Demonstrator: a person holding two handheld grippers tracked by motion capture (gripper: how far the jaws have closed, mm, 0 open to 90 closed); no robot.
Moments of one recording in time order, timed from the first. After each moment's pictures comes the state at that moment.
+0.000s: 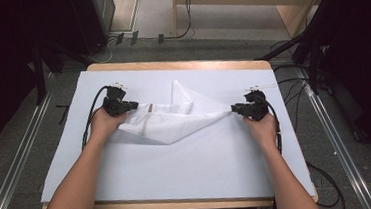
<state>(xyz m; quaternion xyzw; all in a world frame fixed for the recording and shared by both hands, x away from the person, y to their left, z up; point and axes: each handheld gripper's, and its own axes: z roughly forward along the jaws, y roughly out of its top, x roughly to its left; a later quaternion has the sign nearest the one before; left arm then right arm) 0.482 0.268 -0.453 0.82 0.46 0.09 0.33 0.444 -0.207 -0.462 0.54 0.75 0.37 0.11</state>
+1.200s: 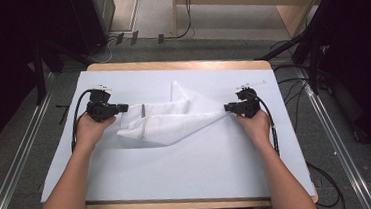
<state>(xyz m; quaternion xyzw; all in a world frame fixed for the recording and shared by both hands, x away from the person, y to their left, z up) 0.438 0.296 -0.419 0.79 0.48 0.09 0.37 0.463 -0.187 -0.470 0.52 0.77 0.35 0.09</state>
